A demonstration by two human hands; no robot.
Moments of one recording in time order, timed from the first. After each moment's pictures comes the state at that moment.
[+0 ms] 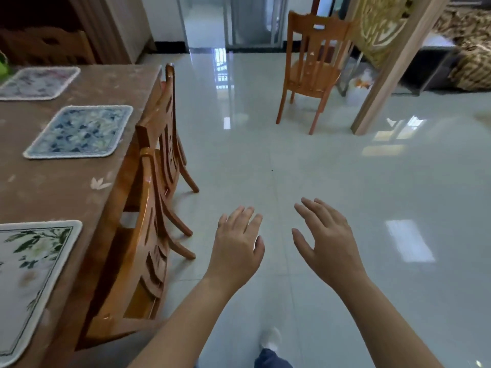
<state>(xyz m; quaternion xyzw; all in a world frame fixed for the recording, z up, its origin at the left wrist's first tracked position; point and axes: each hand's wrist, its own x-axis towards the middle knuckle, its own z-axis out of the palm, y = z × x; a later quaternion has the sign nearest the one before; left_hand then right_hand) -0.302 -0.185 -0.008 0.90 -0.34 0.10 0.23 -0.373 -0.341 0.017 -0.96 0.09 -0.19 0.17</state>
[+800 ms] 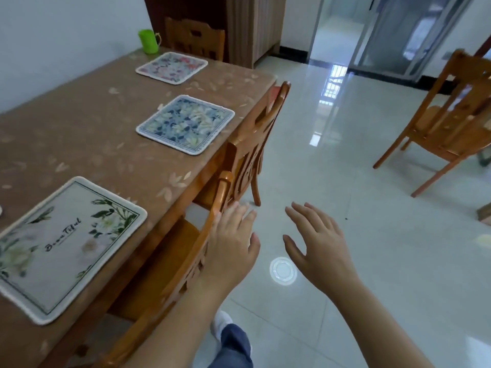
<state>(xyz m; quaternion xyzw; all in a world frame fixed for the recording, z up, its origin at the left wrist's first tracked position) -0.158 -0.132 -0.008 0.96 -0.07 0.15 0.22 -0.151 -0.301 0.019 -0.96 -0.18 -0.11 0.18</state>
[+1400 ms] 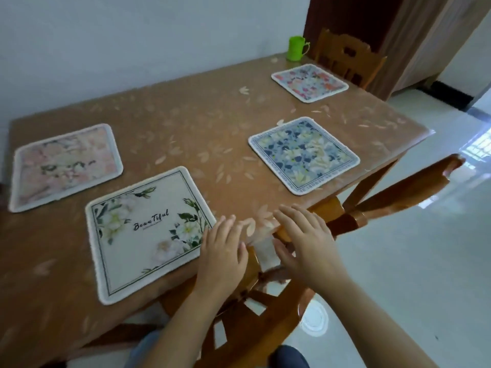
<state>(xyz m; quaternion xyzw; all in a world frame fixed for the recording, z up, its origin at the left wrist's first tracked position) -0.090 0.035 -0.039 0.94 0.25 0.16 0.17 0.021 -0.097 0.014 -0.86 -0.48 0.00 0.16</state>
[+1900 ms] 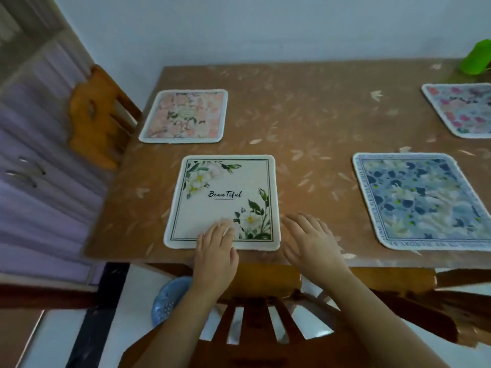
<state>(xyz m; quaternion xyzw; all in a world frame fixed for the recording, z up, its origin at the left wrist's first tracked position) -0.145 0.073 -0.069 0.83 0.53 0.11 0.13 0.052 0.019 -0.026 -0.71 -0.69 0.10 0.12</state>
